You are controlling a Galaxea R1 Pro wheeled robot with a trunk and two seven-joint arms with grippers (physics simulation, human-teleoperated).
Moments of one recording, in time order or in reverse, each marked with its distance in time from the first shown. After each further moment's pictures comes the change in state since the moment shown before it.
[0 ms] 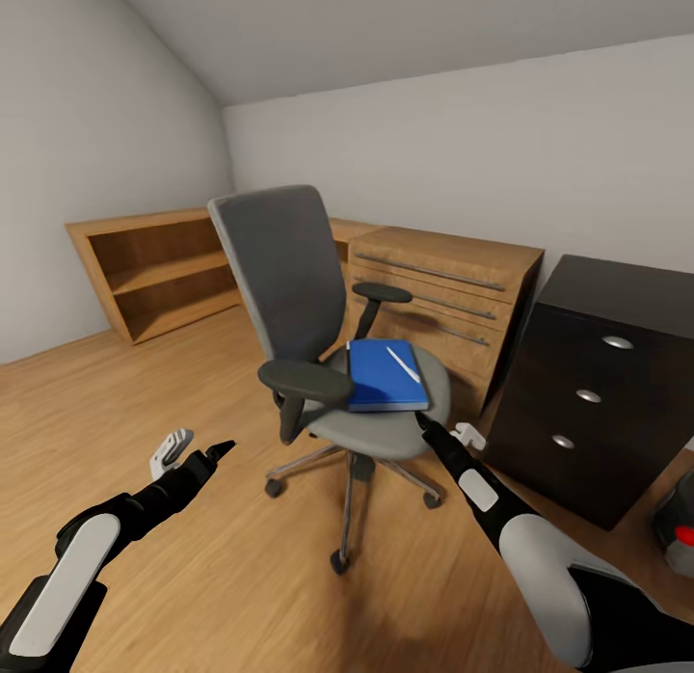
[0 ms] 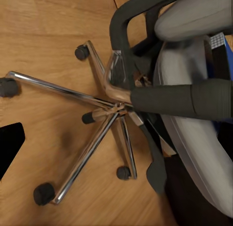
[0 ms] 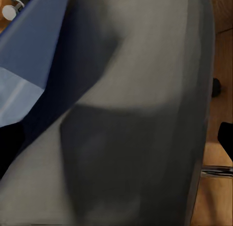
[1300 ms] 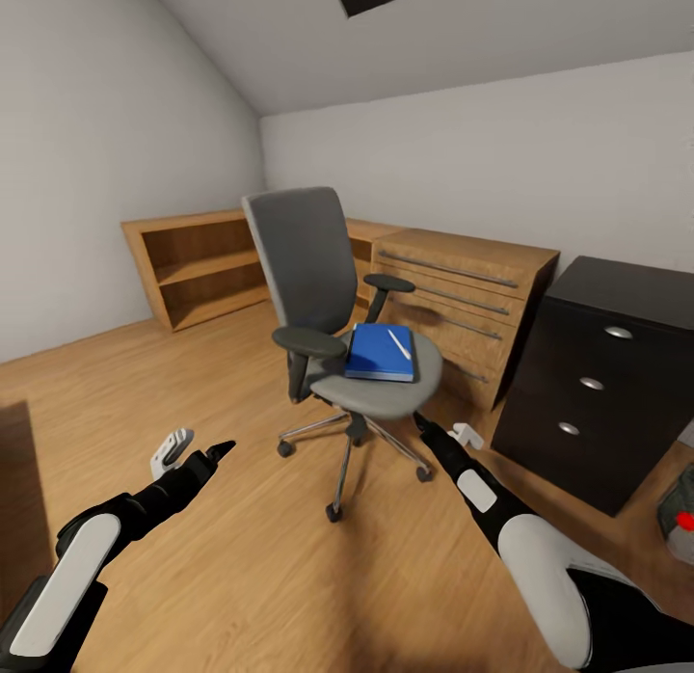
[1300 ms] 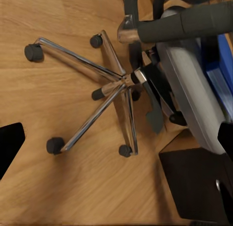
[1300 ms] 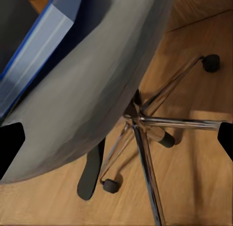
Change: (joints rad) left arm 0.000 0.000 -0.002 0.000 0.000 0.000 0.000; right arm 0.000 0.002 0.018 0.003 0.000 0.000 0.001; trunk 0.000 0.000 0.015
